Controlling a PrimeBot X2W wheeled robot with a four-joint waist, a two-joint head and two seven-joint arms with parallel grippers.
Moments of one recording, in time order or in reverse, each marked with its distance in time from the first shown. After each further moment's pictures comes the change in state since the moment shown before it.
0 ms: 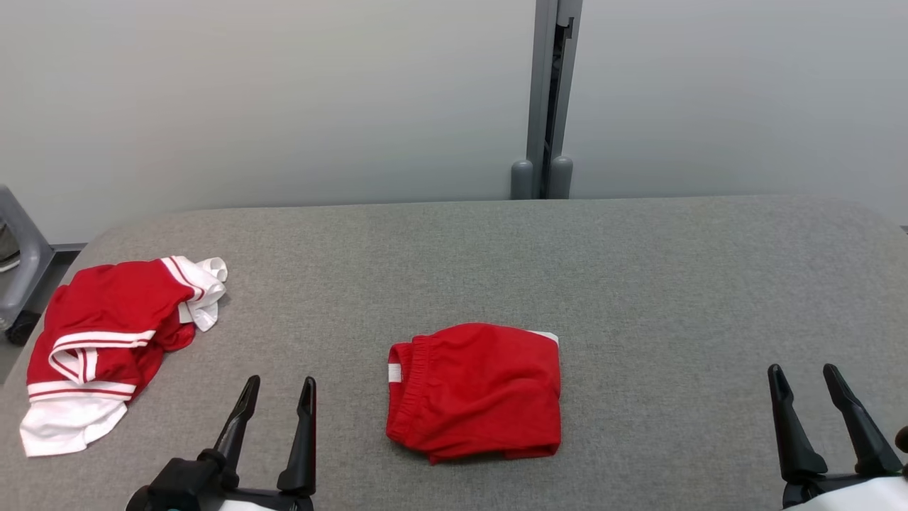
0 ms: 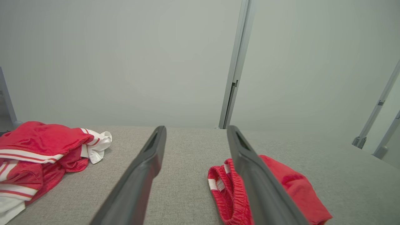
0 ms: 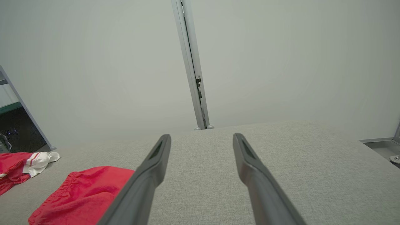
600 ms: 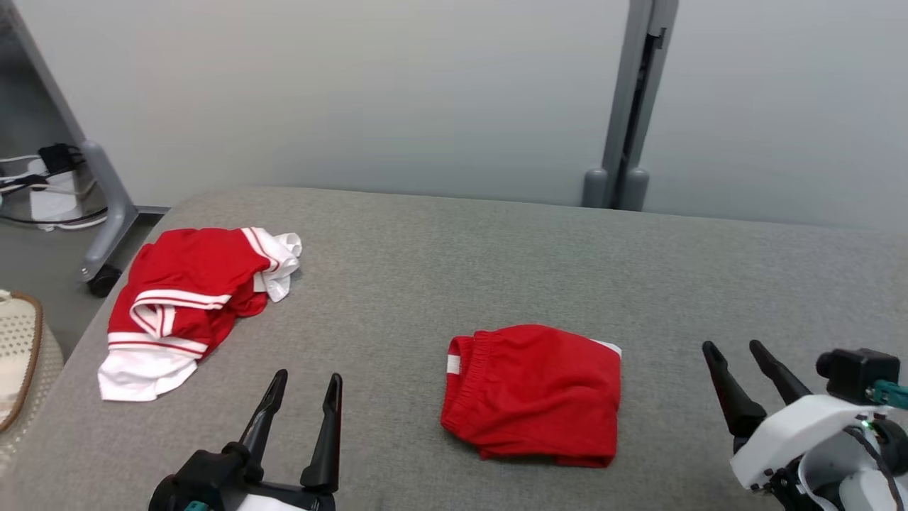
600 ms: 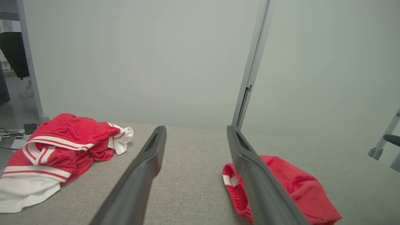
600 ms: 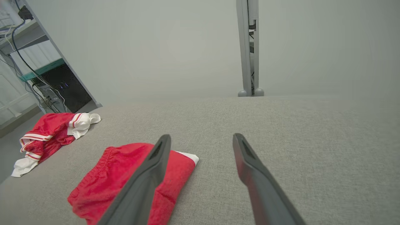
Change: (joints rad) left arm -0.023 -0.025 -0.020 0.019 0.010 -0.031 0.000; right arm -0.221 -0.048 0.139 0.225 0.128 0.000 0.166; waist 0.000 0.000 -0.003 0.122
